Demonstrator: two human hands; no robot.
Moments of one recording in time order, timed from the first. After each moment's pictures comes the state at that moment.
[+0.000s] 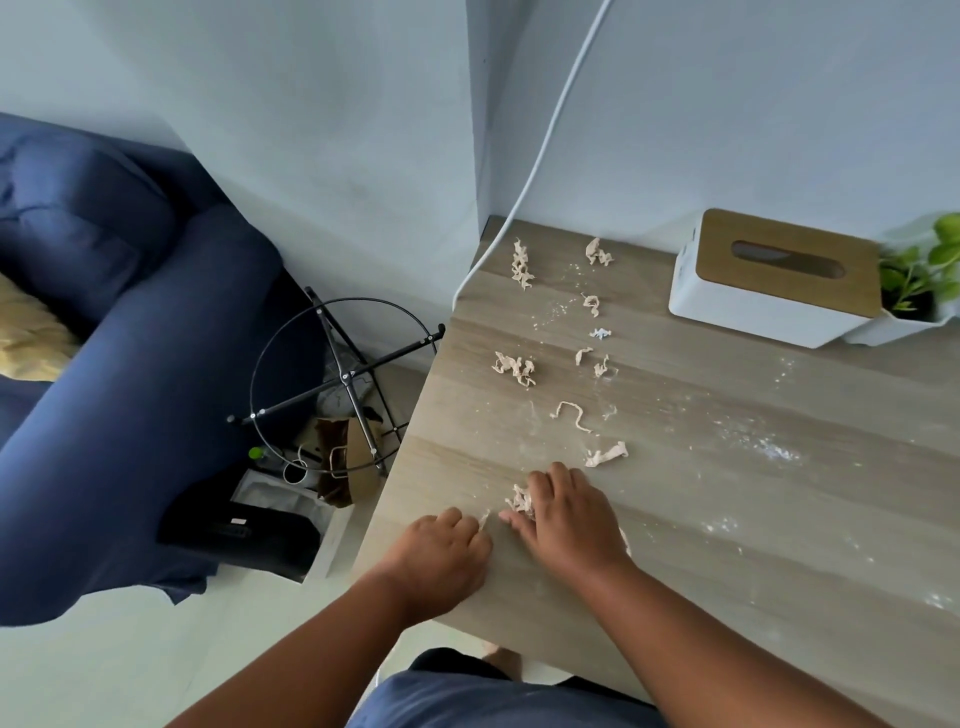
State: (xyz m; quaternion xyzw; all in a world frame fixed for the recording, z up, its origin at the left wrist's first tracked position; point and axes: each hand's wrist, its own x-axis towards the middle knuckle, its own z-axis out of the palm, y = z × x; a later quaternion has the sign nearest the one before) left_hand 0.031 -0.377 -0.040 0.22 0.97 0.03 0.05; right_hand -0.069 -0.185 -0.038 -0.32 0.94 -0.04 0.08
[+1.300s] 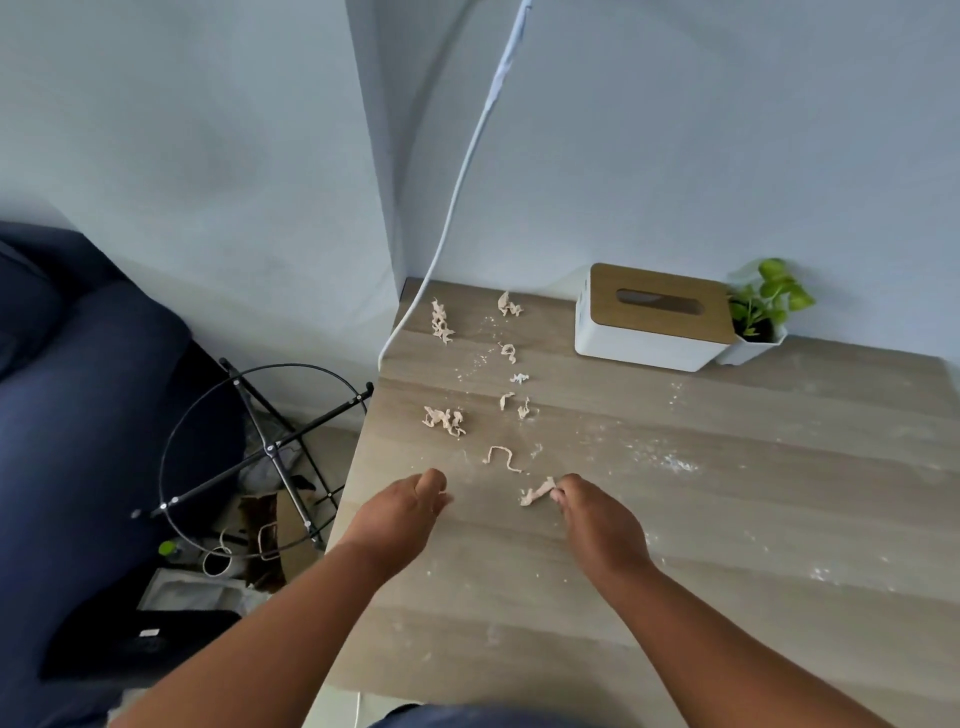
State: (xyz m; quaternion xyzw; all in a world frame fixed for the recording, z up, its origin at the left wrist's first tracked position) left_hand -0.074 -0.386 -0.028 0.03 0.96 0.26 0.08; right_hand -0.118 -0.110 -0.011 -0.09 0.98 -0.16 0.12
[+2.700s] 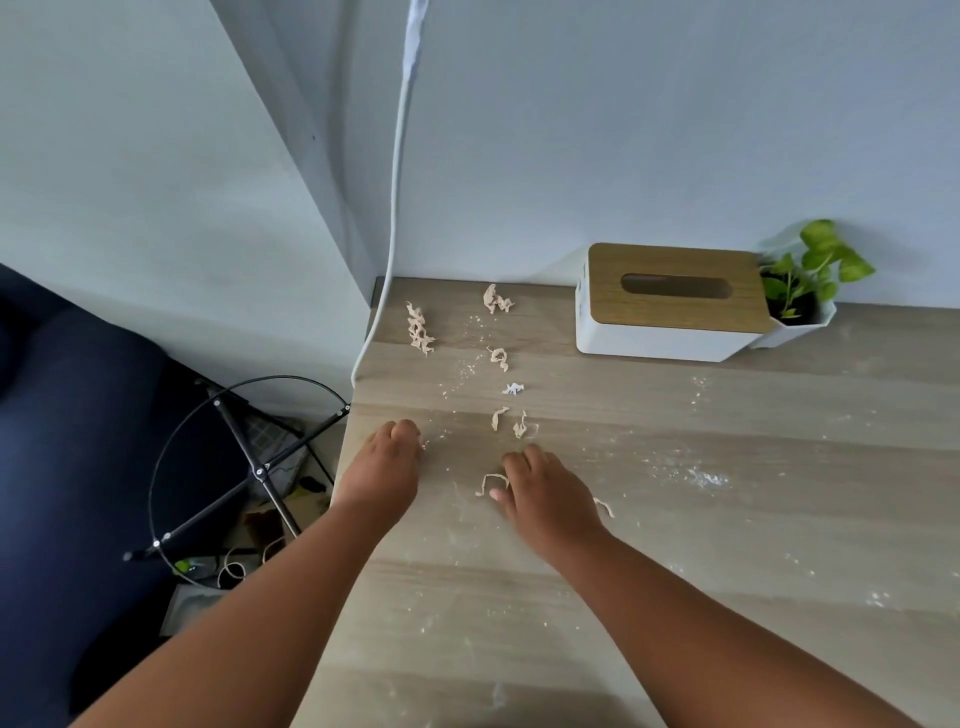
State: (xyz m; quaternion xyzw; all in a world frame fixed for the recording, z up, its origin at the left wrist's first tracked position) left_hand -0.186 -0.401 -0.038 -0.09 0.96 0.24 0.14; right_hand -0.192 -0.165 -0.046 -0.21 0.96 -0.13 0.13
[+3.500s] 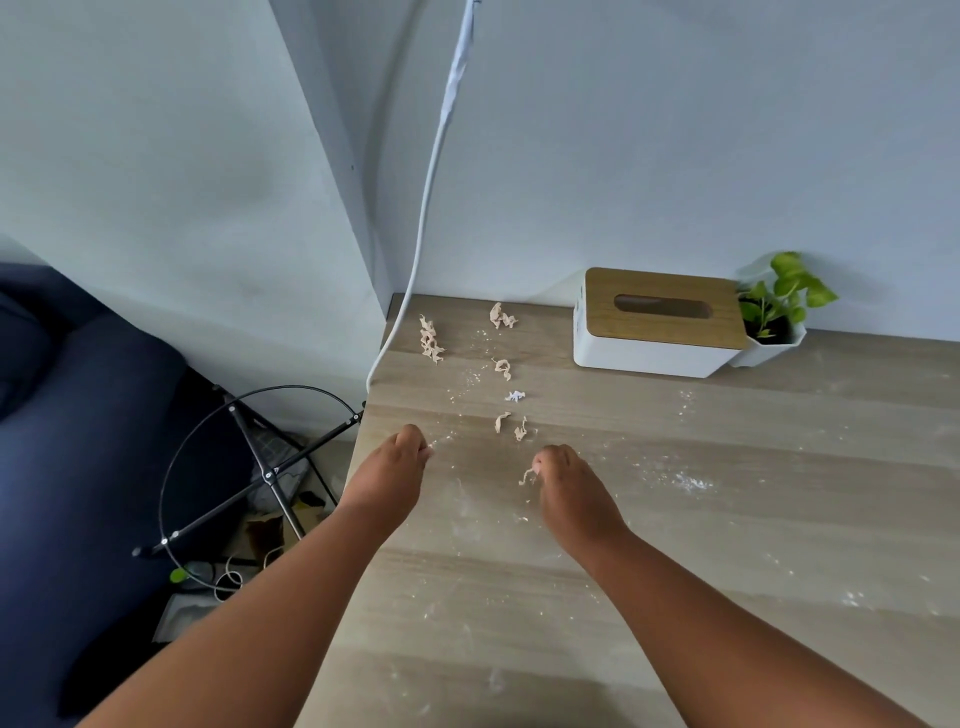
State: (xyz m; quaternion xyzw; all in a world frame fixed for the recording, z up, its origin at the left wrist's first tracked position) left_hand -0.162 -0.399 -0.016 -0.08 0.96 0.27 0.08; right_hand -0.183 -0.142 -0.016 -0.14 0.96 -0.24 0.10
